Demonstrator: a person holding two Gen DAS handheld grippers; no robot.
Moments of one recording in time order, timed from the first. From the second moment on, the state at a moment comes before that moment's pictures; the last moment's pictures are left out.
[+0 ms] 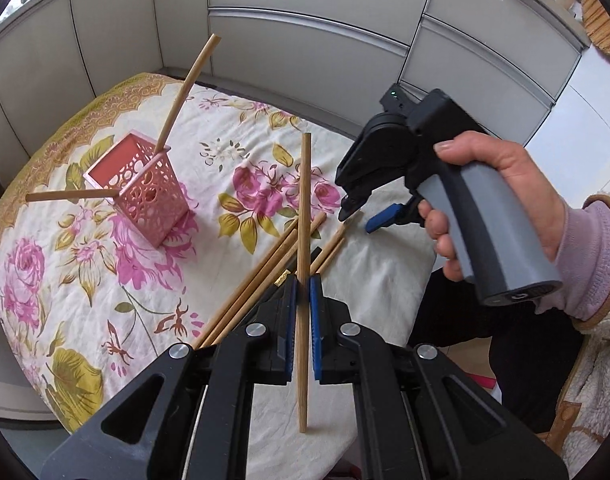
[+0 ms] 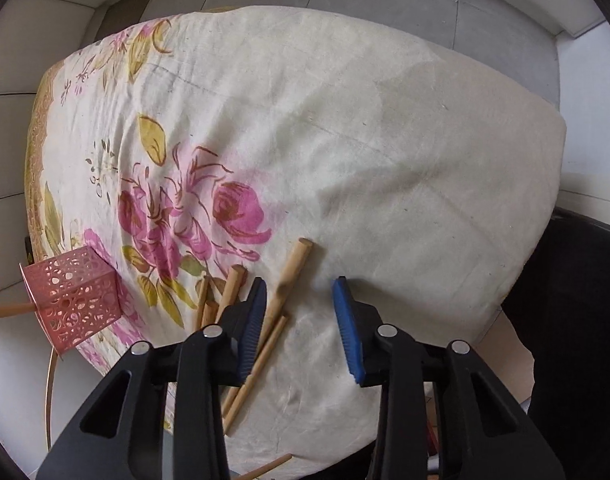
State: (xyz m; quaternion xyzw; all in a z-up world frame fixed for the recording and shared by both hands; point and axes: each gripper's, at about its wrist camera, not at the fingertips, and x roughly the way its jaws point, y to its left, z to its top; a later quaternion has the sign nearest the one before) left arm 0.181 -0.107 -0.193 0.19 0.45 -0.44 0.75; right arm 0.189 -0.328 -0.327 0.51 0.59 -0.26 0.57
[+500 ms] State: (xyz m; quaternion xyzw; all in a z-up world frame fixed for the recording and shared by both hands) left arm 0.187 -0.091 -0.165 0.15 0.41 -0.41 0.80; right arm 0.211 -0.306 -0.311 0.45 0.53 -0.21 0.69
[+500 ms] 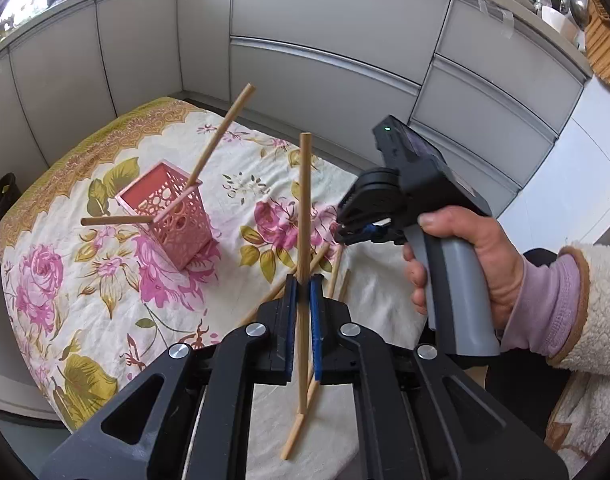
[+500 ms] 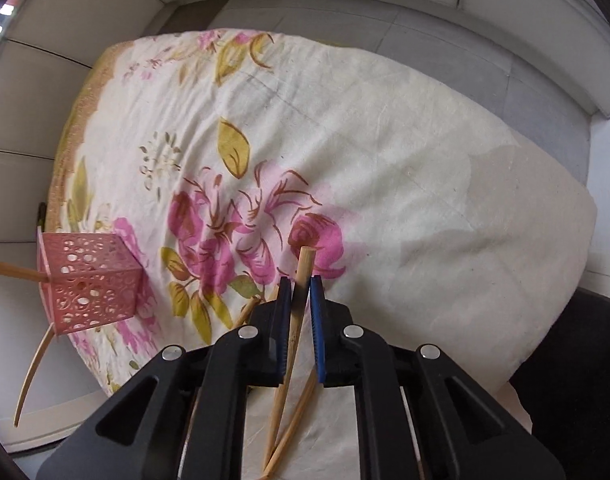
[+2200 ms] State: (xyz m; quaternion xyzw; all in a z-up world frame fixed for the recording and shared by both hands) left arm 0.293 -0.081 -0.030 0.03 0.29 -0.22 0.93; right arm 0.200 -0.276 0.039 0.24 0.22 -0.03 0.94
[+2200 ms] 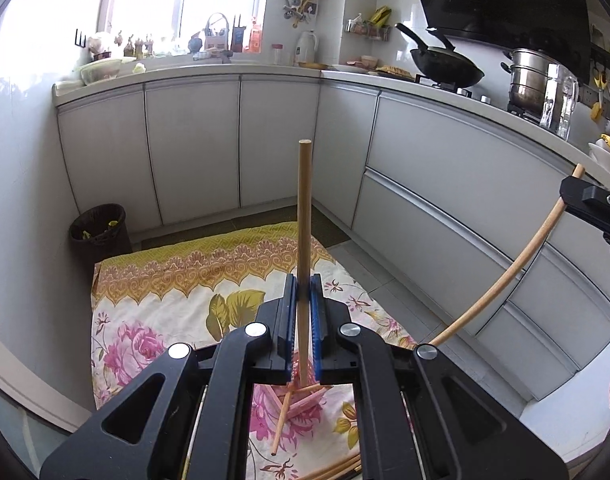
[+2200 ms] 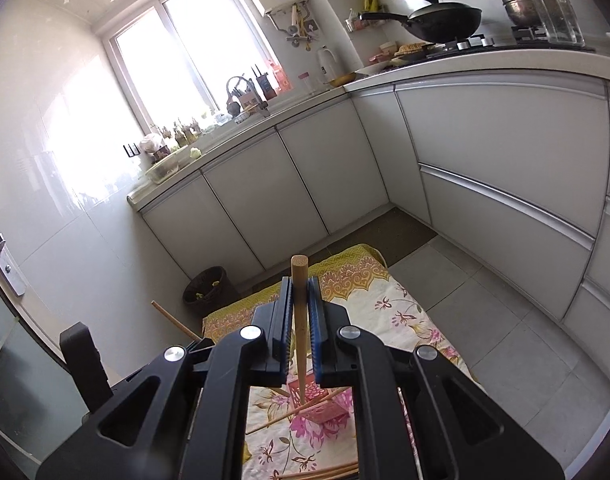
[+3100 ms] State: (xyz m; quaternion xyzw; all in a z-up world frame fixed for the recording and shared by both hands) left arm 0.282 -0.017 -0.004 -0.05 0.26 -0.15 0.95; right arm 0.281 -0.229 -0.024 0.20 0.26 -0.01 0.94
